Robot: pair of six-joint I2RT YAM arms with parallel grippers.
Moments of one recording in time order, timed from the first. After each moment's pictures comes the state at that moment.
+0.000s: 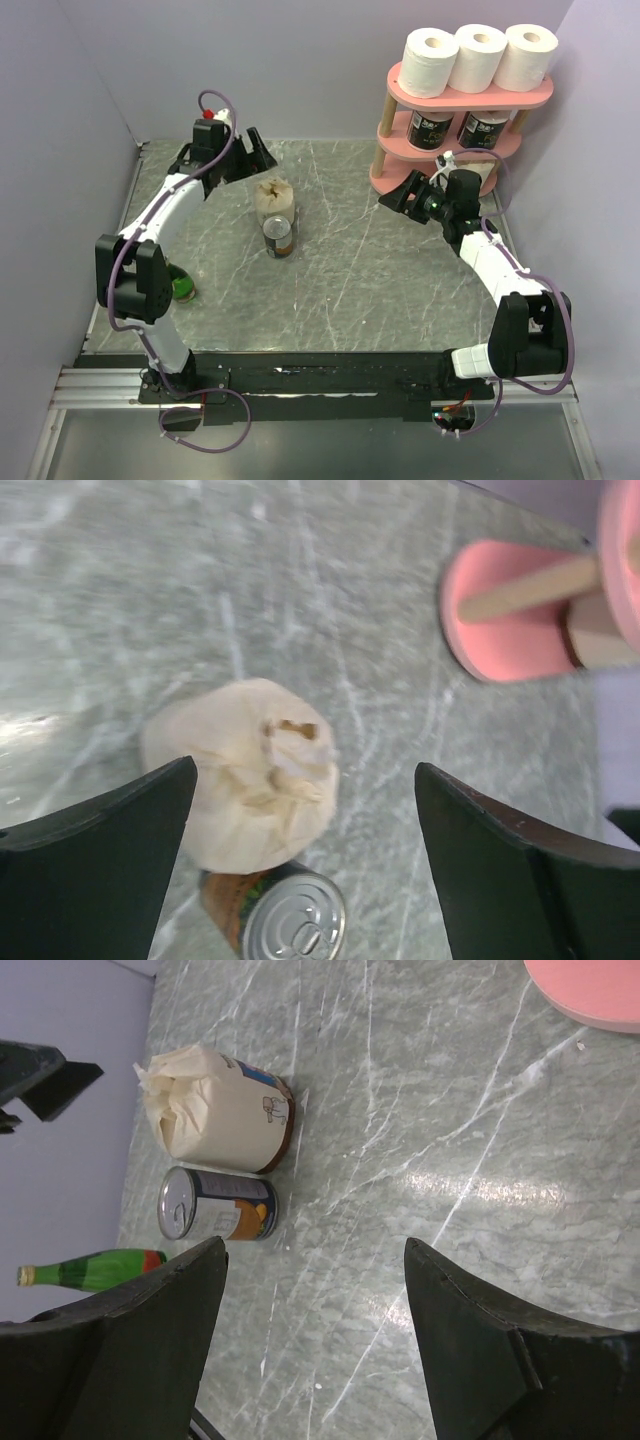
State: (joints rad) left arm -0.21 1.76 1.50 -0.27 0.28 -0.51; right arm 0.05 1.37 0.92 0.00 -0.51 0.58
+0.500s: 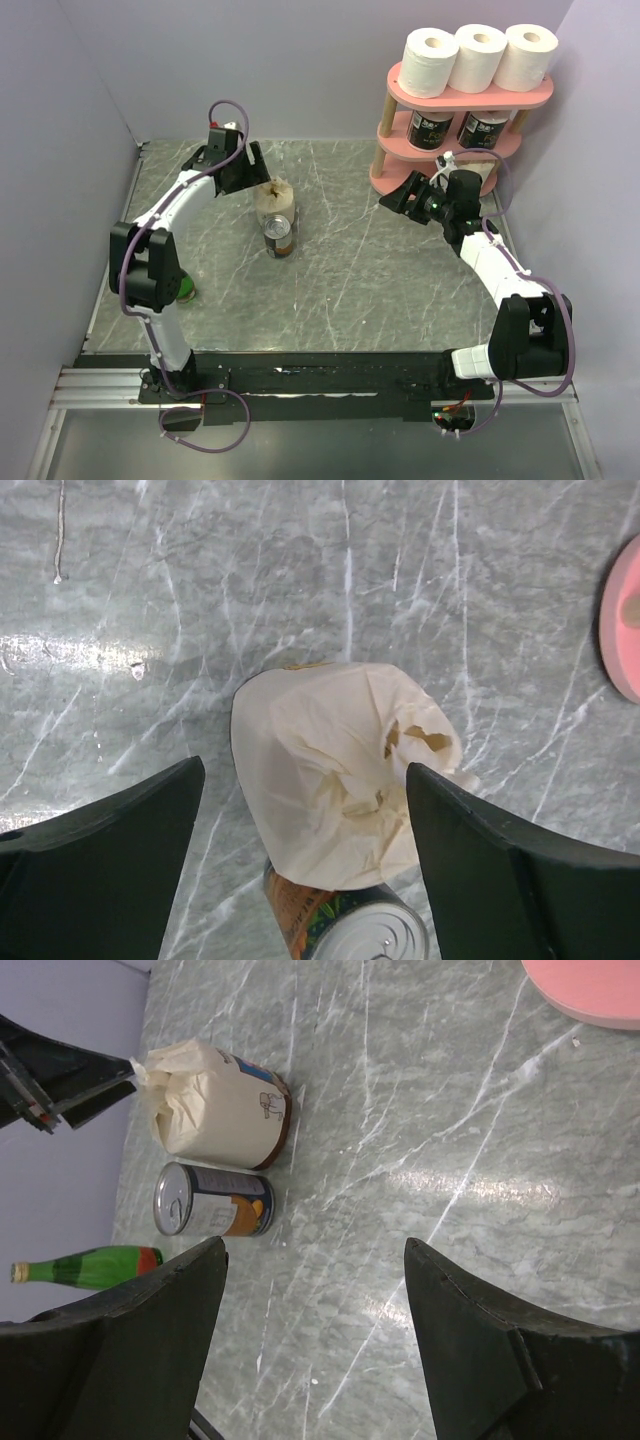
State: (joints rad) left arm -0.24 1.86 1.57 -0.44 0.03 -0.49; right arm 0.05 1.36 0.92 -0.02 -0.51 0.57
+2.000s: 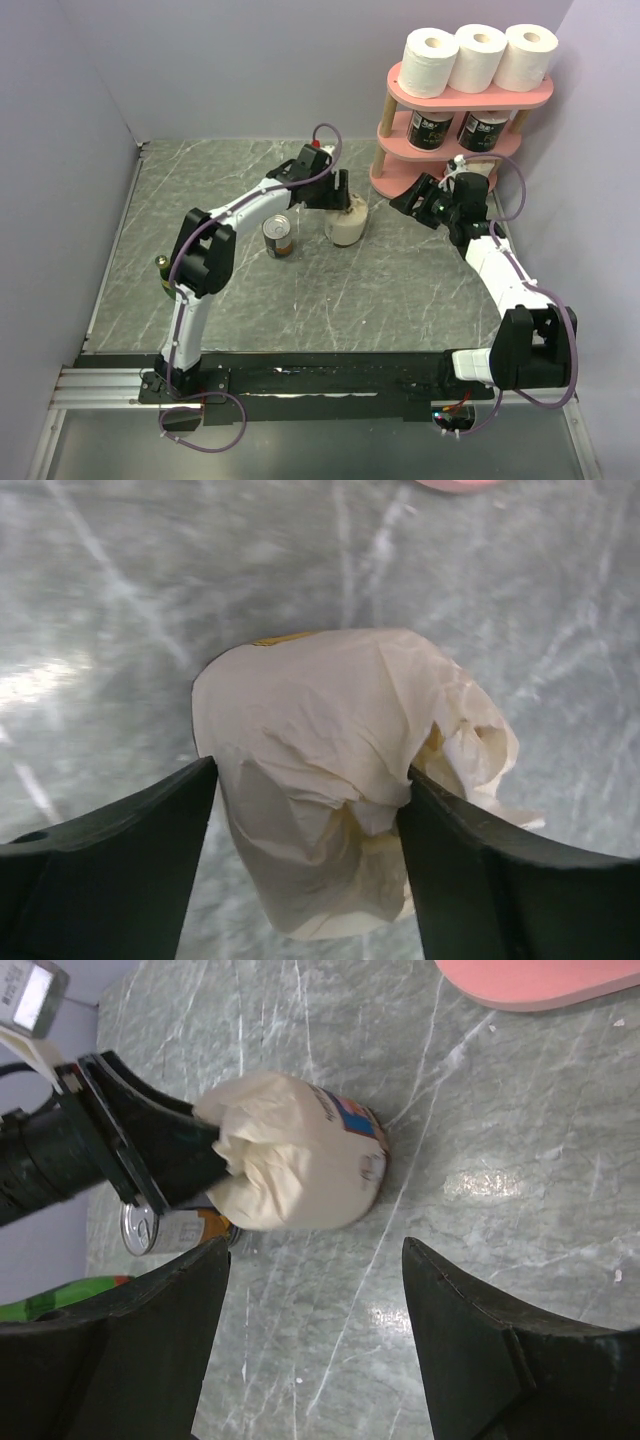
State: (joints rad) left arm -0.59 2.17 1.84 -0.43 0.16 -0.45; right arm 0.02 1.30 0.92 -0.12 -0.41 0.57
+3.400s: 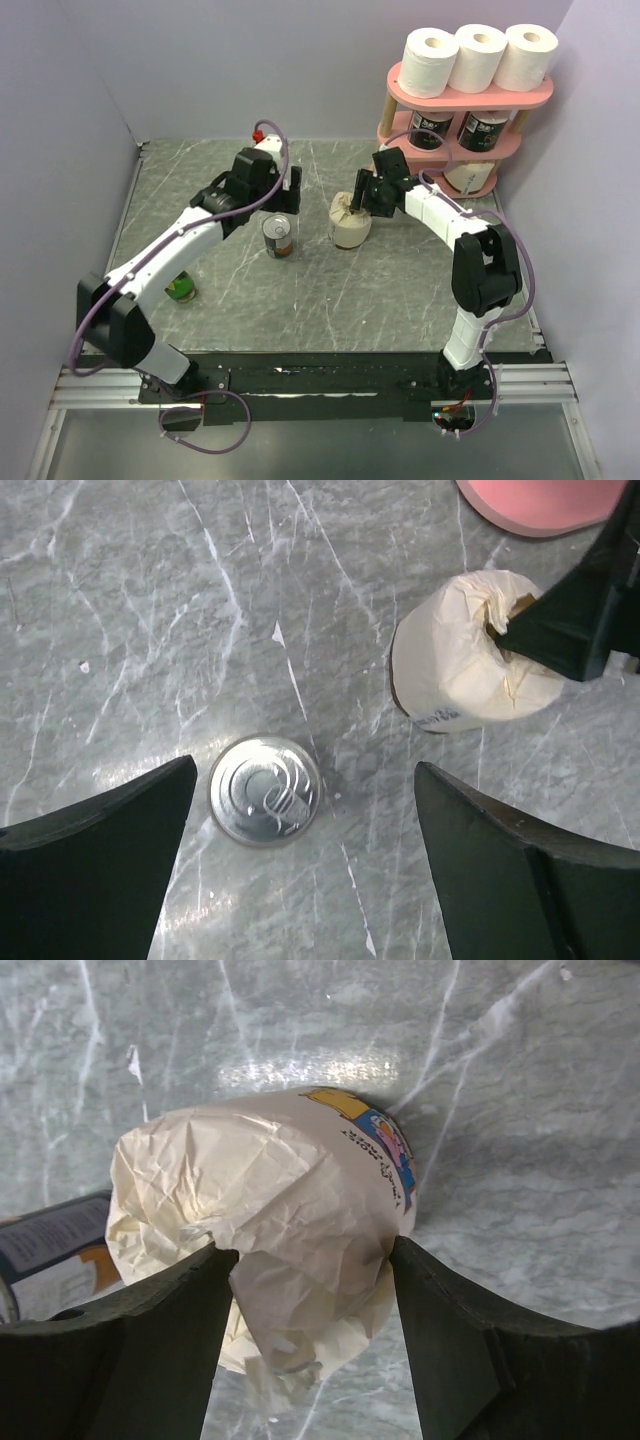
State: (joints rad) left arm -0.56 1.53 1.41 -0.46 -0.15 -0.26; right arm 0.34 1.82 1.43 -0.48 -0.05 0.51
